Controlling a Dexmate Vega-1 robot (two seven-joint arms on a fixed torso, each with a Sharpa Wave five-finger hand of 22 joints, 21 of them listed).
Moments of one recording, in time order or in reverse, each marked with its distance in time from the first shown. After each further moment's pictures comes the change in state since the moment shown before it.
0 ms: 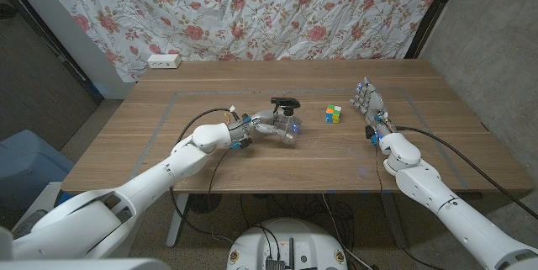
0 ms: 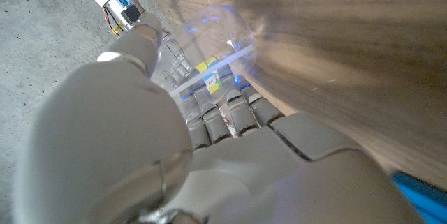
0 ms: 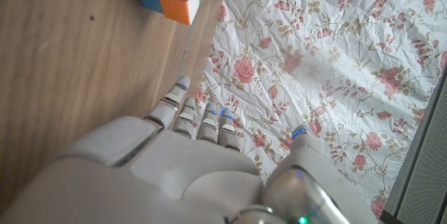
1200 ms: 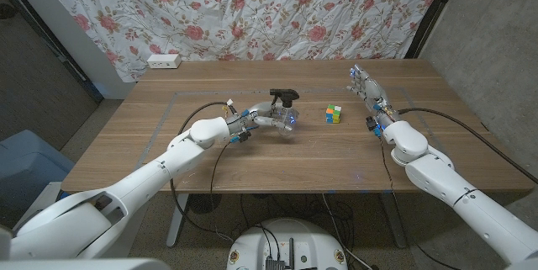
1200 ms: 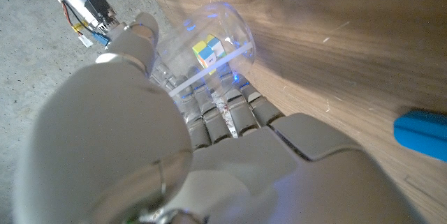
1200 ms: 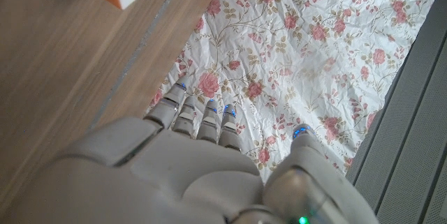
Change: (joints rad) left arm 0.013 0.043 -0.020 -0.112 0.038 0.064 0.094; left_hand -0.011 0.011 -0.064 0.007 0.007 0.005 0.006 0.063 0.037 0.007 0.007 0.050 0.068 0.000 0.000 0.023 0.056 0.001 -0.001 -0.005 0.000; right arm -0.003 -0.138 -0.012 -0.182 -0.188 -0.058 -0.015; right_hand 0.008 0.008 0.010 -0.032 0.000 0.062 -0.026 0.022 0.000 0.000 0.000 0.000 0.000 0.000 0.000 0.000 -0.010 -0.007 0.007 0.000 0.000
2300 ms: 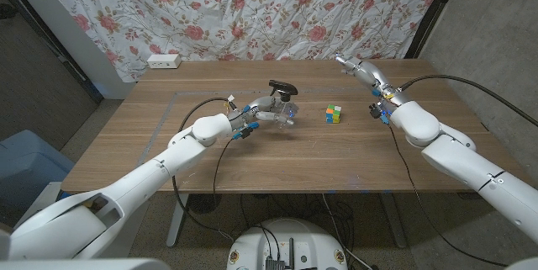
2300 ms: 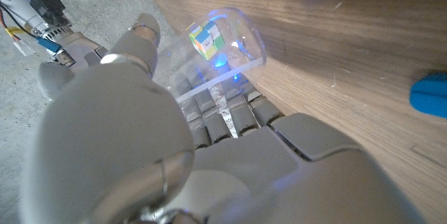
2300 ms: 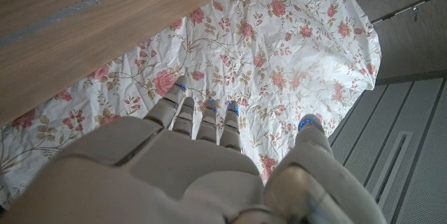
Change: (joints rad) left arm 0.021 0.019 -0.012 -0.103 0.047 0.082 0.111; left_hand 0.012 0.028 -0.039 0.000 0.000 0.011 0.003 0.025 -0.003 0.012 -0.013 0.015 0.033 0.000 0.000 0.008 0.019 0.009 0.002 0.000 0.000; right arm 0.016 -0.165 0.012 -0.174 -0.229 -0.053 0.038; right_hand 0.063 -0.022 0.015 -0.046 -0.007 0.026 -0.023 0.008 0.005 -0.013 0.013 0.007 0.000 -0.011 0.011 -0.005 -0.009 -0.020 0.012 -0.004 0.000
